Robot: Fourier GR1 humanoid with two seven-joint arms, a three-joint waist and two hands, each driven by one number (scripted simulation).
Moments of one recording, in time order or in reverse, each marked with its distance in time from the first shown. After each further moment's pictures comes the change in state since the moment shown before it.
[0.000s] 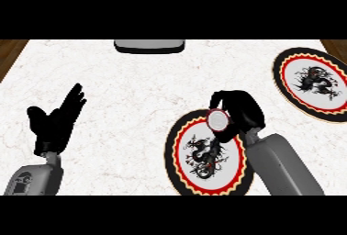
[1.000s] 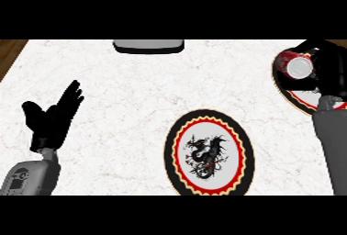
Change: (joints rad) left arm -0.028 0.011 0.027 0.017 0.006 -0.024 0.013; right arm -0.105 -0.169 -0.448 0.024 -0.037 -0.325 -0.023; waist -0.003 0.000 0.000
